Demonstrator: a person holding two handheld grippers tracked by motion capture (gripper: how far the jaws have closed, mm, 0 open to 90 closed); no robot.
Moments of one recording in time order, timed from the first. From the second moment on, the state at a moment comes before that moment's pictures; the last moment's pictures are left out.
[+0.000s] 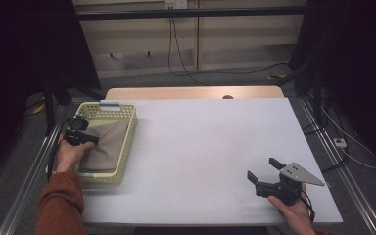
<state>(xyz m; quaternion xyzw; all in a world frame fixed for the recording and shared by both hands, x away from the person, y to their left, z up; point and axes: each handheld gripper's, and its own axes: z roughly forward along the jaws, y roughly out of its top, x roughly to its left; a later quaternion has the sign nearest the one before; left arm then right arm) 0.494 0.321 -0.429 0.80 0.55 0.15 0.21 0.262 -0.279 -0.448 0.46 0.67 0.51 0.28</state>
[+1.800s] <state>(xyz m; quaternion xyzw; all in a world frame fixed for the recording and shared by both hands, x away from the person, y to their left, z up) 0.460 0.326 -0.385 0.73 0.51 0.26 0.37 0.263 -0.282 -0.448 0.46 0.67 0.51 0.28</state>
